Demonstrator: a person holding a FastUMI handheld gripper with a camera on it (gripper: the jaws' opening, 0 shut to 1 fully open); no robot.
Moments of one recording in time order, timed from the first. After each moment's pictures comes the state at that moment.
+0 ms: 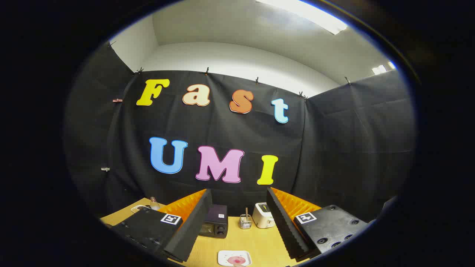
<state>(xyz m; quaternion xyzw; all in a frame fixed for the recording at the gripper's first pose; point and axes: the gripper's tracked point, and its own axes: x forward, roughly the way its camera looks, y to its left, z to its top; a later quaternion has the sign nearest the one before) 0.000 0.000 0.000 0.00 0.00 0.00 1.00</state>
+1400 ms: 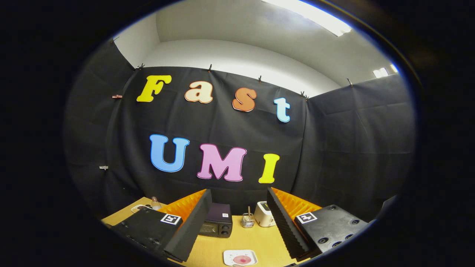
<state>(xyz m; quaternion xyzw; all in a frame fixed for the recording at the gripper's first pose) 0.008 0.050 -0.009 0.00 0.01 -0.01 1.00</state>
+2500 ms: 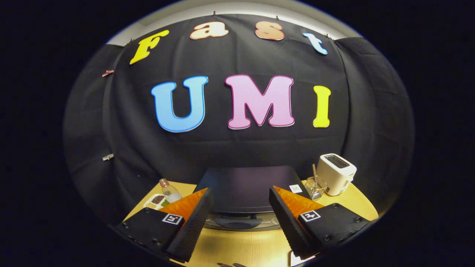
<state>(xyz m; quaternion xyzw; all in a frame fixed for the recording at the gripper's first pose) 0.226 0.235 -0.290 0.07 0.22 0.08 0.97</state>
